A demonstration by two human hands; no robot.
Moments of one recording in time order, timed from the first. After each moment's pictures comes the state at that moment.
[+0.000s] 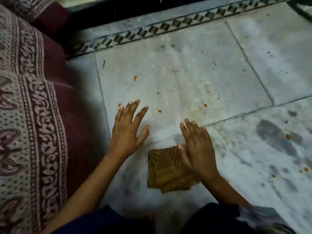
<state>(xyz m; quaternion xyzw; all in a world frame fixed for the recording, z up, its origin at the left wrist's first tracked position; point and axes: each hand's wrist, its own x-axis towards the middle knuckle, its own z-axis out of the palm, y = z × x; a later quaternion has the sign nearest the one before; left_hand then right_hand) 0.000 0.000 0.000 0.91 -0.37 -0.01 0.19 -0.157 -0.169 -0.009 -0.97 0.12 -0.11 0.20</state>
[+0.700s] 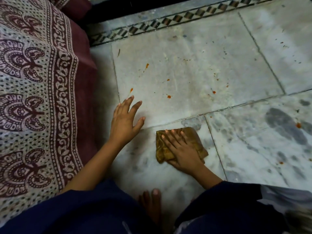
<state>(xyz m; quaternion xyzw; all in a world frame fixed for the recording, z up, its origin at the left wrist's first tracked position) -0.018 0.050 -0.009 0.94 -0.29 -0.06 0.15 -0.184 -0.121 -0.093 -0.99 -0.07 0.04 0.15</state>
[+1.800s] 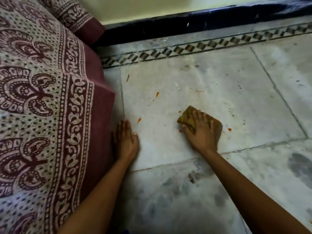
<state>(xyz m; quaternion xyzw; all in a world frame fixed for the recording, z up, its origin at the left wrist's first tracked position) 0.060 0.043 -0.086 0.98 -0.09 -0.08 0.14 -0.017 -0.198 -0.070 -0.95 0.23 0.00 0.22</state>
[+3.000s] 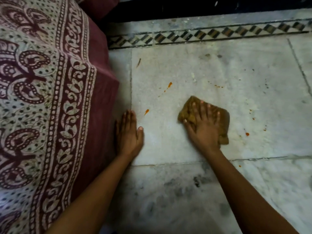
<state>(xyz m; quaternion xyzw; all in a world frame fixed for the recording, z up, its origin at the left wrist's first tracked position) 0.060 0.051 -0.103 0.99 -0.10 -0.06 0.12 0.010 -0.189 -0.093 -0.98 0.14 -0.01 0.11</state>
